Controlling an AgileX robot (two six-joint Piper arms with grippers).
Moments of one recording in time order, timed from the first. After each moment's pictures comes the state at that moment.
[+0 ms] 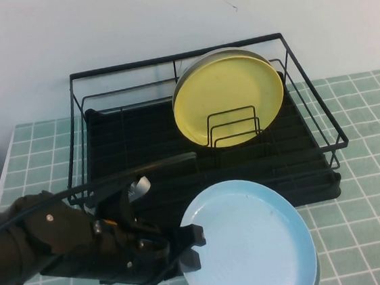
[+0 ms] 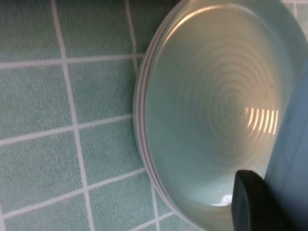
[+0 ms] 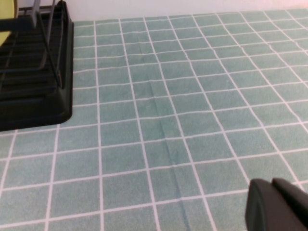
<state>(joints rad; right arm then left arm) -0.09 -0.01 0.01 0.01 0.45 0.00 -0.55 1.43 -0.75 -0.87 0.53 0.09</state>
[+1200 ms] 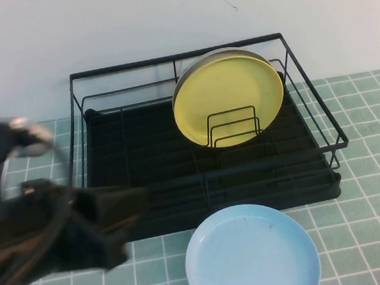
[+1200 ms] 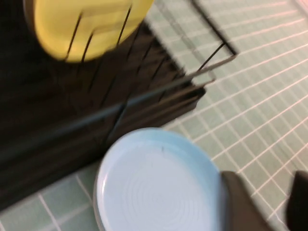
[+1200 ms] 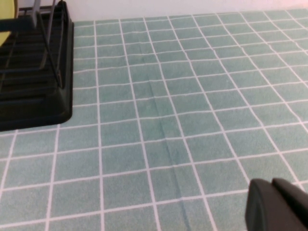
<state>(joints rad) -0.09 -0.01 0.01 0.01 0.45 0.00 -0.55 0.90 -0.75 -0.69 0.50 0.27</state>
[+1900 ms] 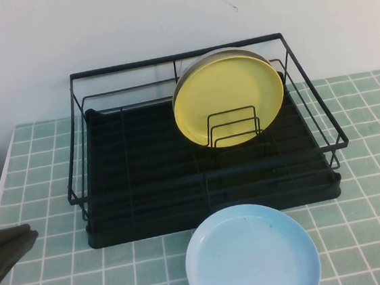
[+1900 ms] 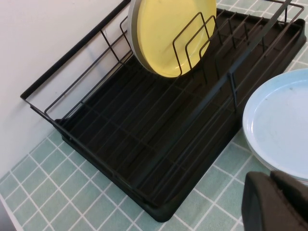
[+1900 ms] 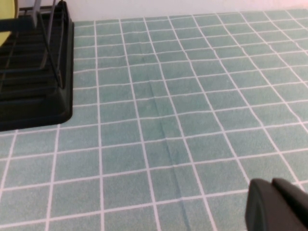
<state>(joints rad) -0.09 -0.01 0.01 0.01 0.45 0.00 -0.55 0.57 -0.75 -0.07 0.72 0.38</state>
